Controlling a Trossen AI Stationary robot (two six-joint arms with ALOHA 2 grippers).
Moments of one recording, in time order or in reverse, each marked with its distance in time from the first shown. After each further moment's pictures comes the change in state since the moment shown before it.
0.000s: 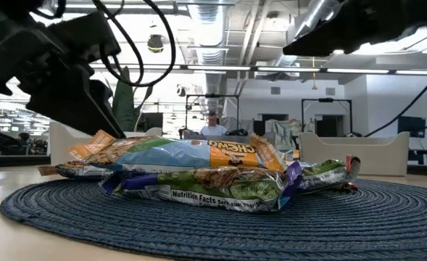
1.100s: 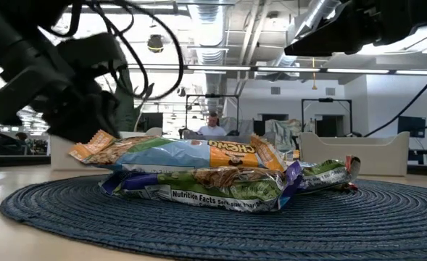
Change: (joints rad) left arm 0.035 0.057 0.003 0.027 -0.008 0.128; right arm 0.017 0.012 0.000 -0.003 -0.002 -0.015
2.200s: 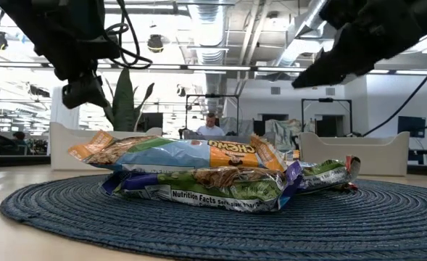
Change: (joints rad) left arm 0.206 -0.220 0.184 -1.190 -0.547 -0.354; right arm 0.013 0.096 0.001 -0.095 -0.005 0.334
